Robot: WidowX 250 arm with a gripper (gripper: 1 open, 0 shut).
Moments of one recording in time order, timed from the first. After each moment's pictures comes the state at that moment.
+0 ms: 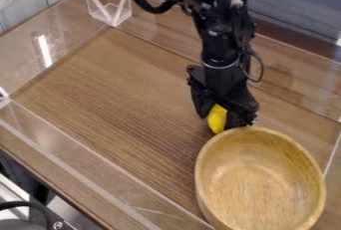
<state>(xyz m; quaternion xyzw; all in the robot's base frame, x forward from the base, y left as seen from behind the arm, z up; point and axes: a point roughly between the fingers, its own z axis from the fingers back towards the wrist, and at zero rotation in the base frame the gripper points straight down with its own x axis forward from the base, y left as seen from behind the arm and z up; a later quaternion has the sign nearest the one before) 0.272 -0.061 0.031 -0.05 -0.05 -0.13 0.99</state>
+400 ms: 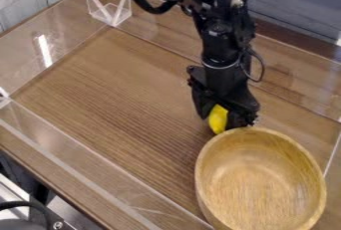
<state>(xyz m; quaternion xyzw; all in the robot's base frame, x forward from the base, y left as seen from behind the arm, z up) 0.271 -0.063 0.031 -0.05 -0.05 -0.13 0.99</state>
